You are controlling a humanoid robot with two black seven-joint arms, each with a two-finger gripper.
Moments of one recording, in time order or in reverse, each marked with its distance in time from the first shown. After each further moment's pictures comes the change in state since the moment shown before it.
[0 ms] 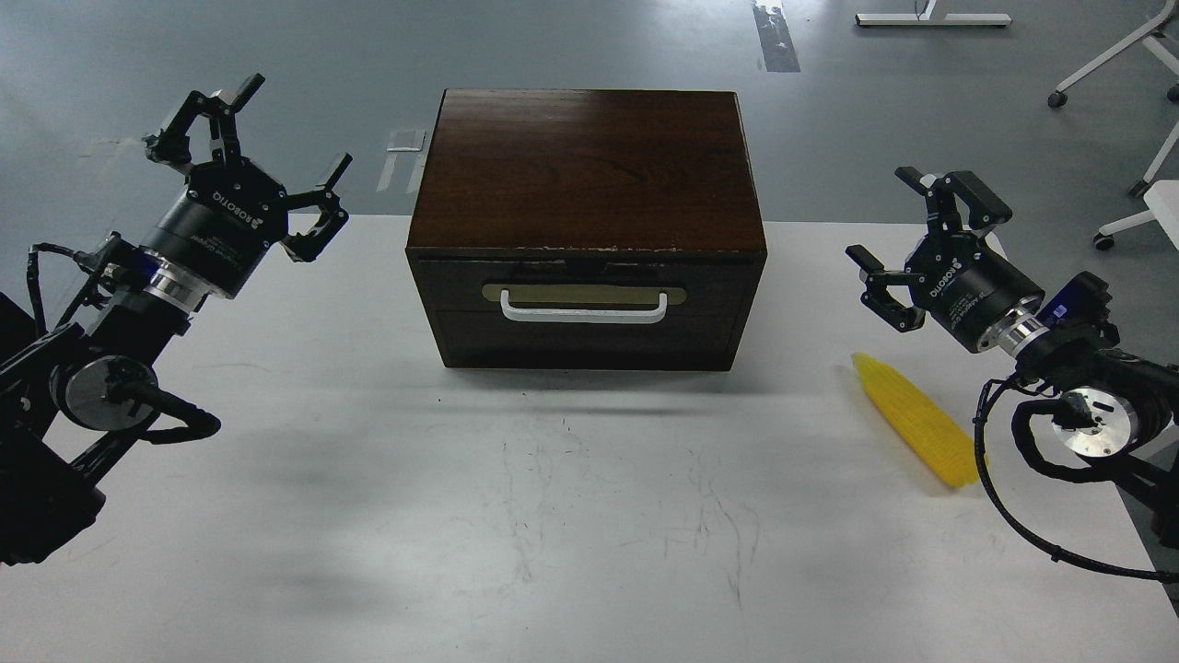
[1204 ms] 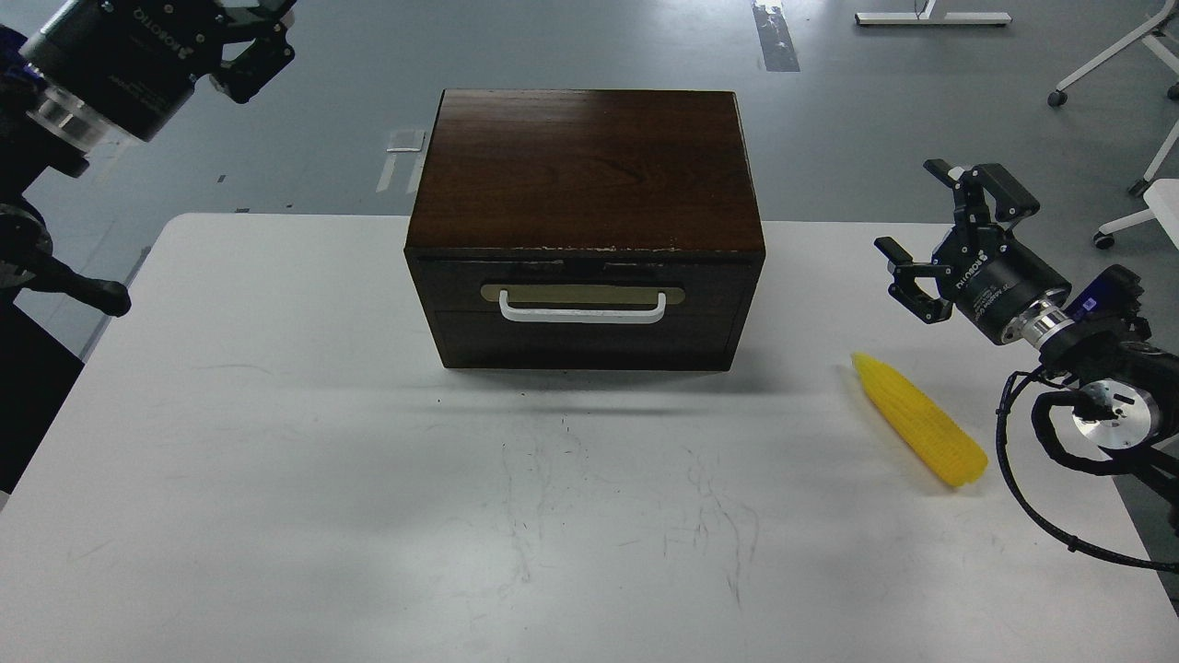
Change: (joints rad) left arm -0.314 0.147 -0.034 -0.138 0.542 -0.004 -0.005; right arm 0.010 -0.007 0.003 -0.067 -0.009 0.003 0.000
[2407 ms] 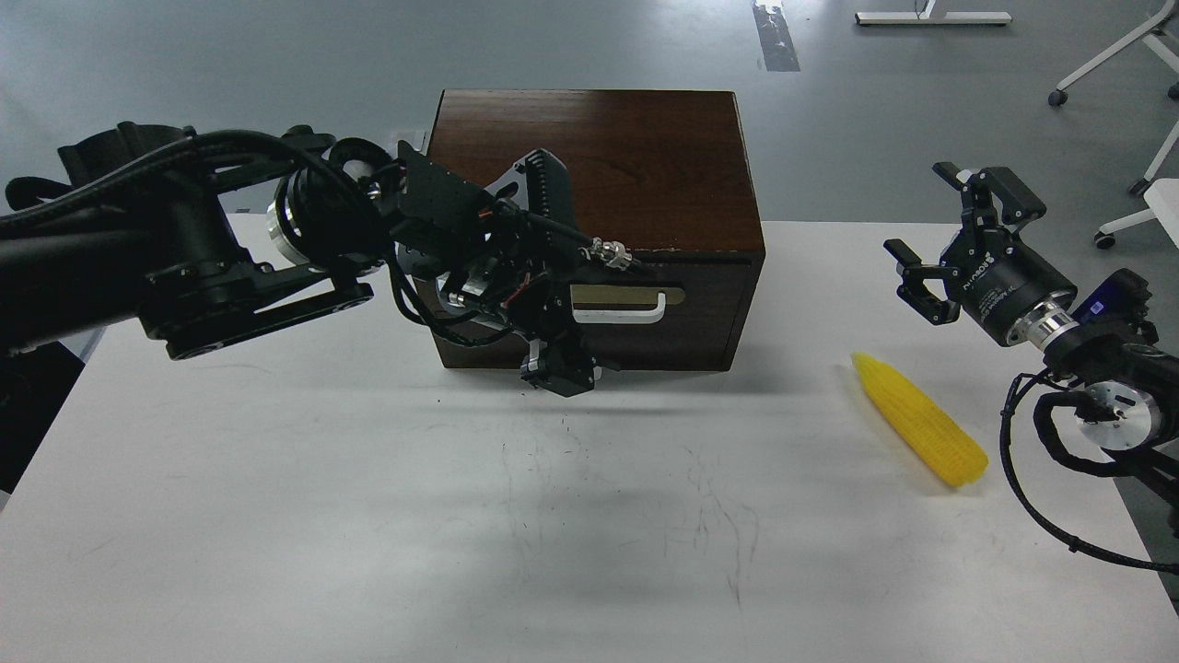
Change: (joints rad) left arm -0.533 -0.337 0.814 -0.073 1.585 0.000 -0.070; right arm -0.007 0.010 0.006 -0.034 0.000 -0.007 0.000
